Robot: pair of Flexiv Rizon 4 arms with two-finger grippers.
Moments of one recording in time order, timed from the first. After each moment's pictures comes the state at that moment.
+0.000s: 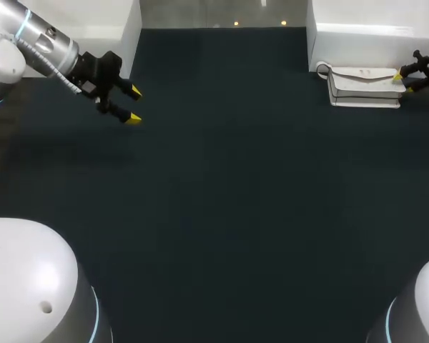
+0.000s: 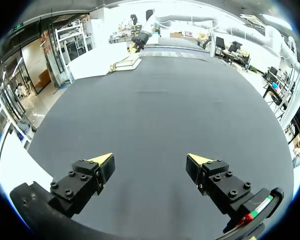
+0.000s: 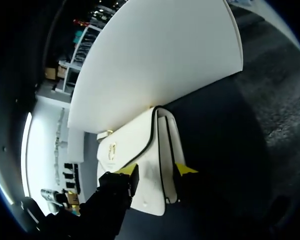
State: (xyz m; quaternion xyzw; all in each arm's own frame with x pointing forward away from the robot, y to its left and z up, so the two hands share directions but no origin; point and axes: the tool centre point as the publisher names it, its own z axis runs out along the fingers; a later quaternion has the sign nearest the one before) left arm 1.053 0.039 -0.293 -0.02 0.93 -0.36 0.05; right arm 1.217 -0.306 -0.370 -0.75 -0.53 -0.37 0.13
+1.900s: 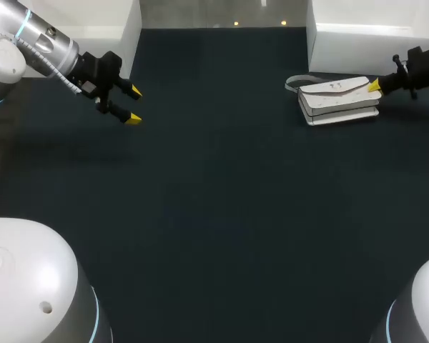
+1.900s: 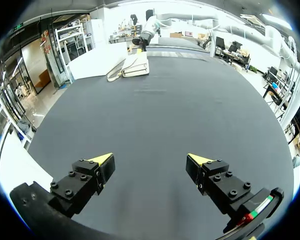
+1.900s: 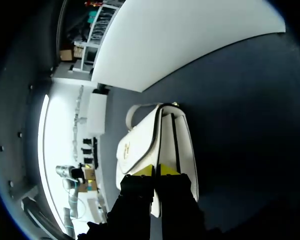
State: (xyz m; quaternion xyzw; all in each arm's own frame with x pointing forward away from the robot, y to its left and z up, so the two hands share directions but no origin) left arm 1.053 0.039 -0.293 -0.02 0.93 -0.36 0.05; right arm 1.164 -0.210 -0.351 -0.69 -0.57 -0.38 0.25
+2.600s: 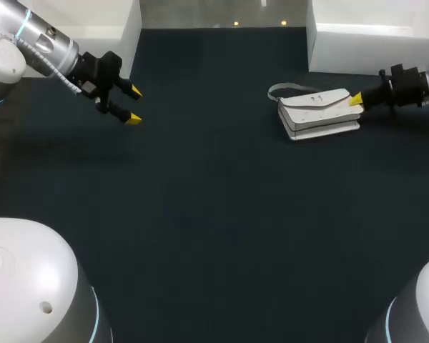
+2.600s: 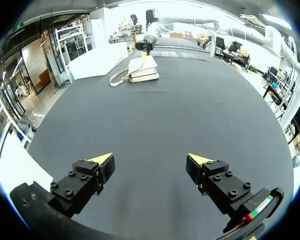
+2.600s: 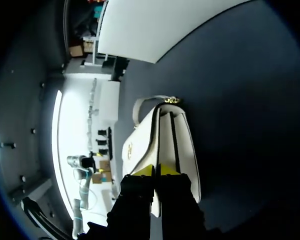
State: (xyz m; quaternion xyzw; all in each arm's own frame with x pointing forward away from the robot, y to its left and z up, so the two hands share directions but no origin) left arm 1.053 0.039 -0.293 -0.02 0.93 -0.36 0.05; right arm 1.124 -0.148 -0.366 -0.65 -0.55 -0.41 0.32
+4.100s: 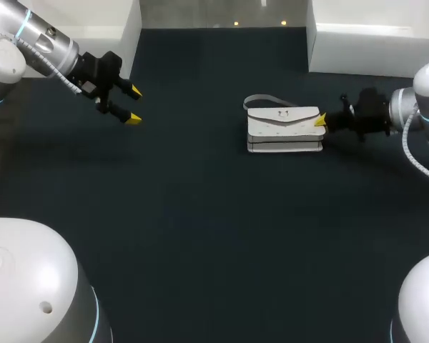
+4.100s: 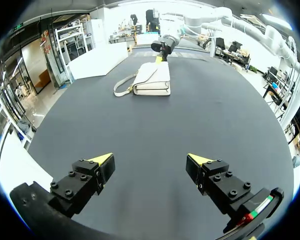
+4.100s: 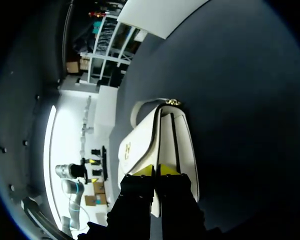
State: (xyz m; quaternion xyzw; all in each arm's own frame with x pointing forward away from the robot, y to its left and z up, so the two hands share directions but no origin) left arm 1.053 0.039 -0.293 -0.02 0.93 -0.36 0.05; right arm 1.048 -0.043 -0.367 -0.71 -0.50 -0.44 0.23
